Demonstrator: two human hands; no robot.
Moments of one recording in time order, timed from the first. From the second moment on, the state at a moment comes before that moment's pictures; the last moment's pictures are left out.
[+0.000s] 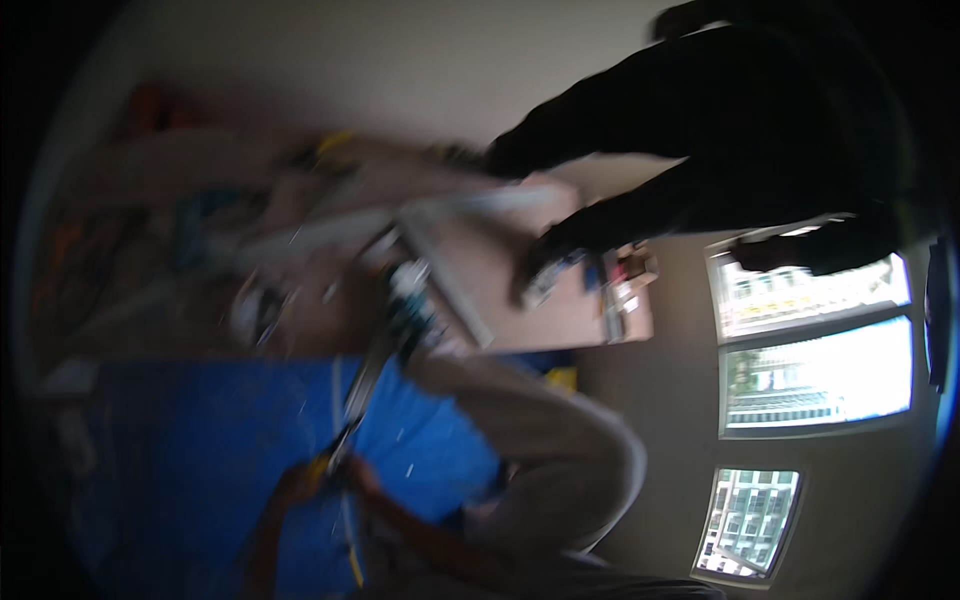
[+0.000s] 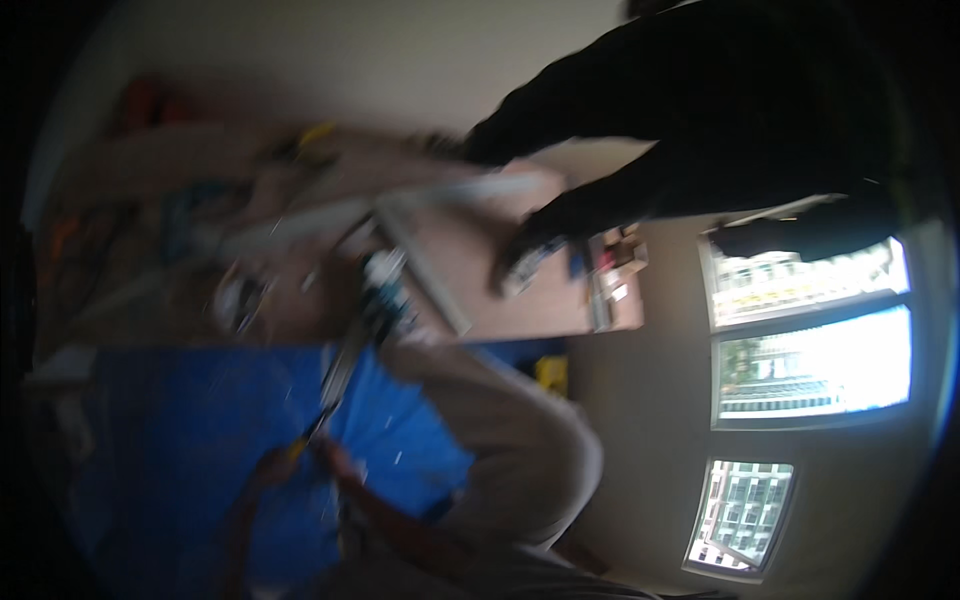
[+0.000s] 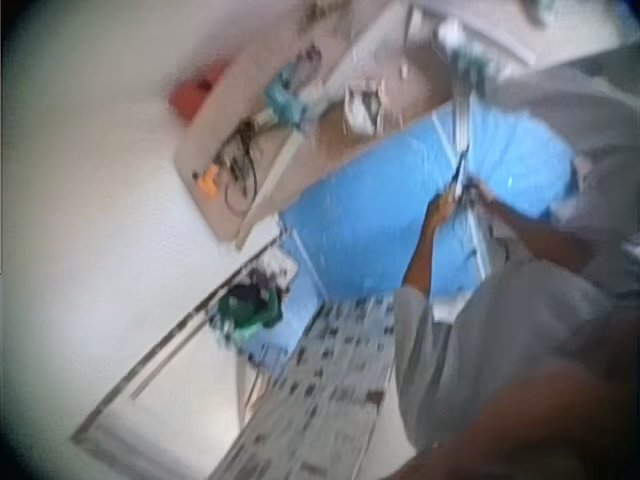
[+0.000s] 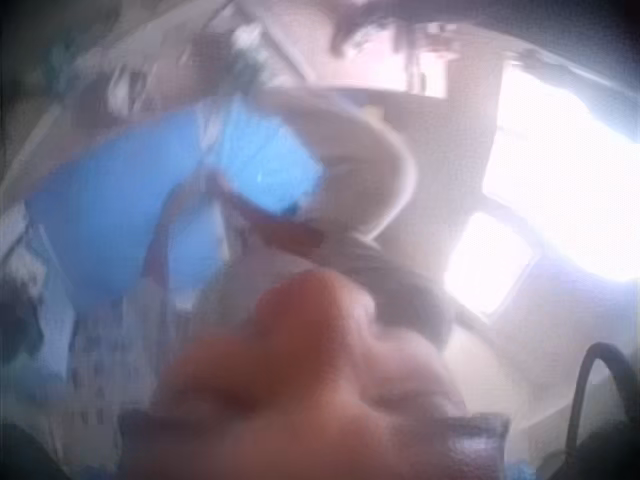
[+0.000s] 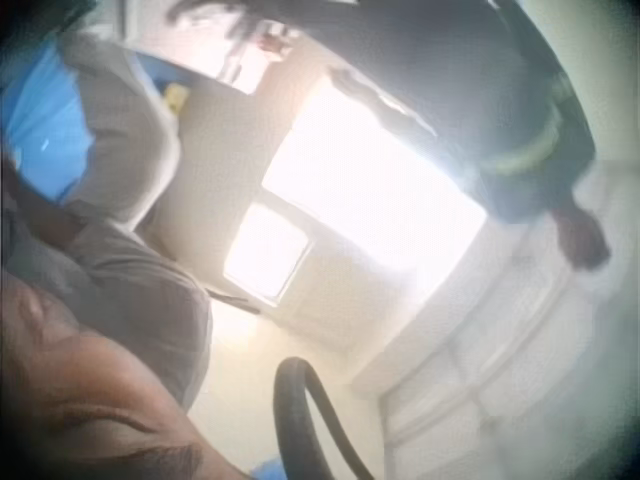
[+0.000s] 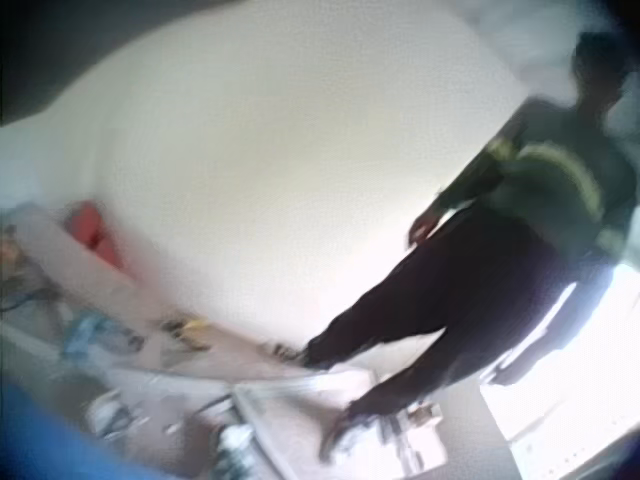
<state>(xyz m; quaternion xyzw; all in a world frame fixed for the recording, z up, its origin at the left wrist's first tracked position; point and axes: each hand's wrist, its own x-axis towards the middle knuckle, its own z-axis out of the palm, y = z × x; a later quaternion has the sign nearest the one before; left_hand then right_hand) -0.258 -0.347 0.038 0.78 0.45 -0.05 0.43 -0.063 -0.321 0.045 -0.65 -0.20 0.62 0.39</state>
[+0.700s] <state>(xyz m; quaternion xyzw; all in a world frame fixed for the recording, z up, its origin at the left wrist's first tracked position) -0.249 -0.309 0.116 0.50 0.61 -0.12 0.61 0.039 -0.191 0.056 -0.67 -0.27 0.64 0.28</state>
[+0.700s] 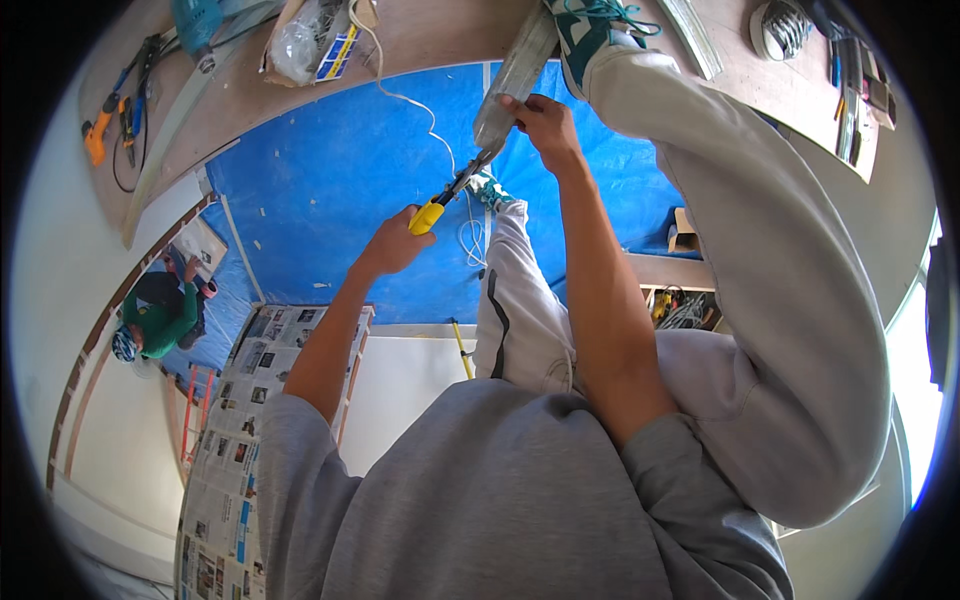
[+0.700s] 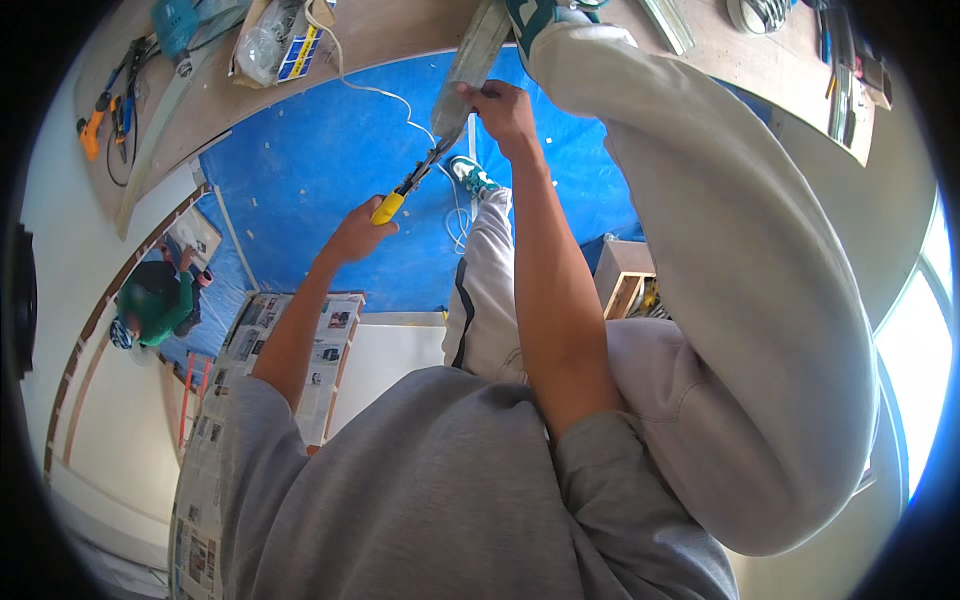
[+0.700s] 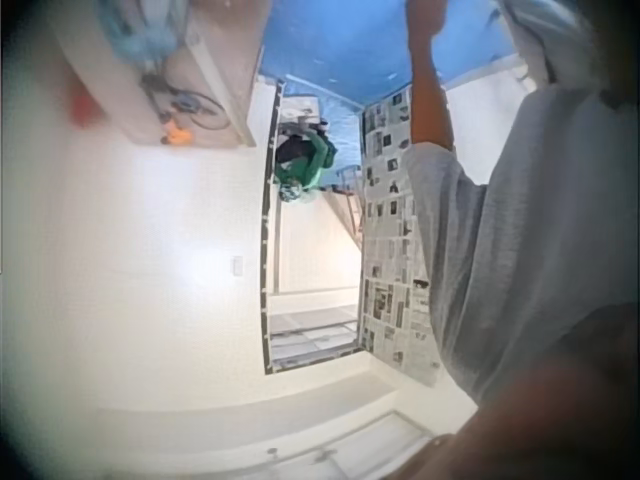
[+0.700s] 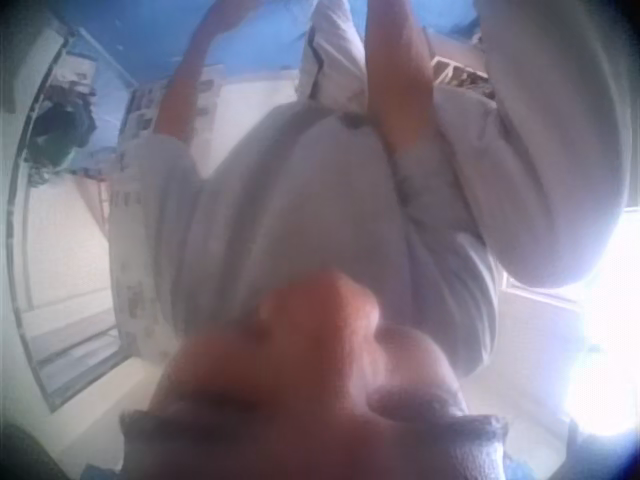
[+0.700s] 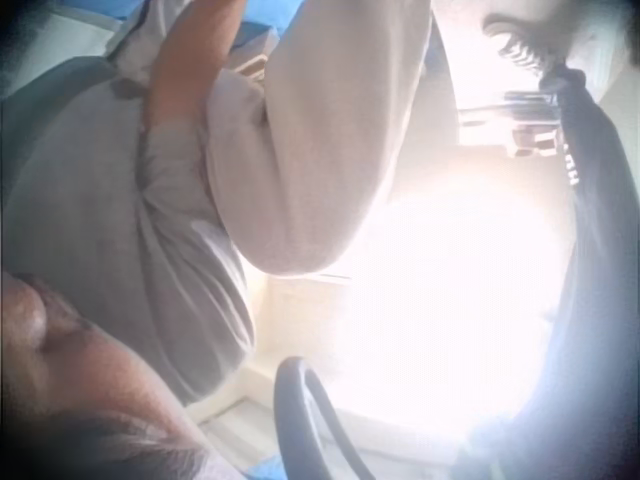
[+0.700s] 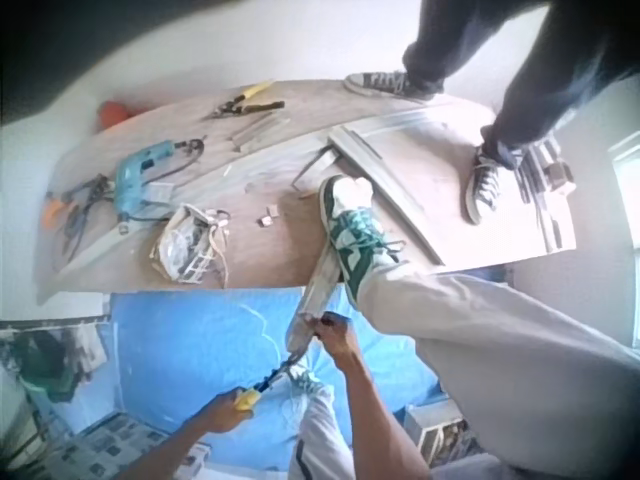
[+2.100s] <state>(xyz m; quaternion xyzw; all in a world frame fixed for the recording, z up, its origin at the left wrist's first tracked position) -0.256 -0.293 0.115 0.58 0.56 -0.17 0.57 0.040 -0.186 0.055 -0.68 -0.30 0.62 0.25</state>
